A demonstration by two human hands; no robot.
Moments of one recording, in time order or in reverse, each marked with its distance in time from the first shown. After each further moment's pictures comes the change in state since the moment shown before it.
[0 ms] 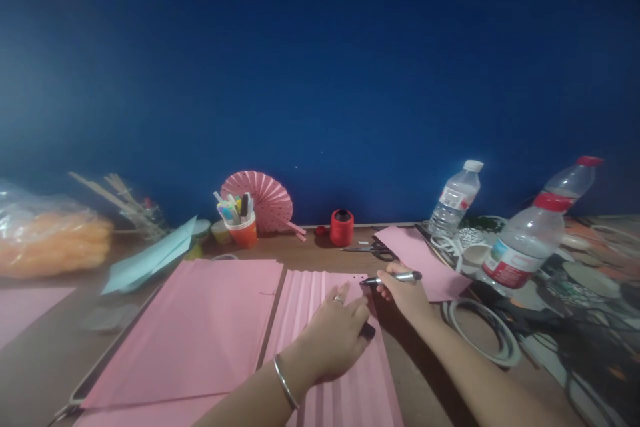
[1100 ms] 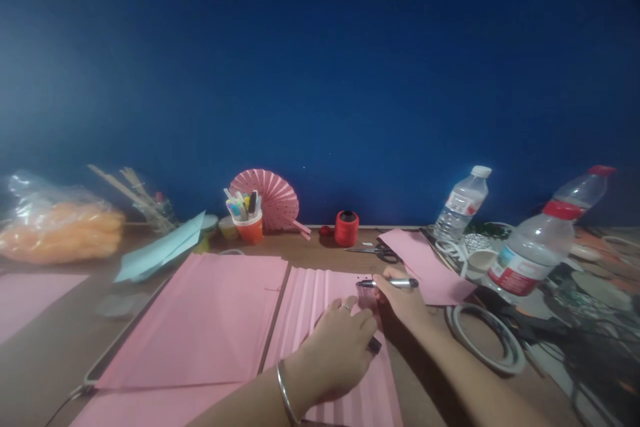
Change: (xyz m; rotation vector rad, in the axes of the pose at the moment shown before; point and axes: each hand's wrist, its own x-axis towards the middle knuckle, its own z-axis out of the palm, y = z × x) left_hand -0.013 0.013 -0.001 0.054 -0.017 0.016; right_hand -0.016 -0.019 0.007 -0.074 -0.068 -0.154
